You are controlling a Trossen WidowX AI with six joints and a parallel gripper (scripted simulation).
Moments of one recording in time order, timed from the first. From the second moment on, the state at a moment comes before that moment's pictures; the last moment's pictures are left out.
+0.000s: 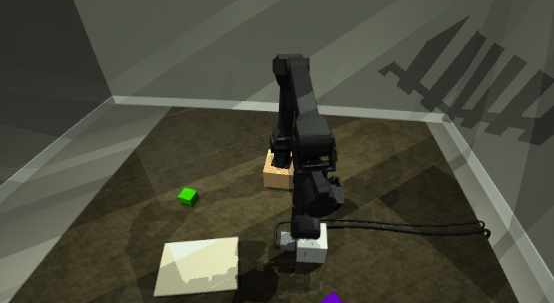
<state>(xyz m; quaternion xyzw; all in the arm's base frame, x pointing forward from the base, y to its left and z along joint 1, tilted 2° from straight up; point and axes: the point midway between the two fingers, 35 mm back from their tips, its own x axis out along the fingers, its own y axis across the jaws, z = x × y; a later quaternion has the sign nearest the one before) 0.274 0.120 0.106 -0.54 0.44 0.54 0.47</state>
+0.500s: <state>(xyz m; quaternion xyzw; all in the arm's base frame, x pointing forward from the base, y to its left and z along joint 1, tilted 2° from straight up) 0.274 0.120 0.112 -0.54 0.44 0.54 0.48</state>
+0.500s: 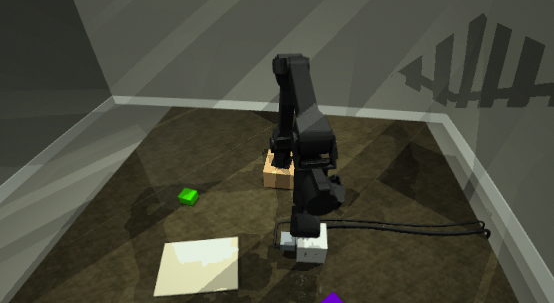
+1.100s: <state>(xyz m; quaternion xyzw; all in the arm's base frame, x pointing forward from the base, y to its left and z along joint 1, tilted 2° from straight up) 0.274 0.120 0.112 -0.42 0.54 0.44 0.58</state>
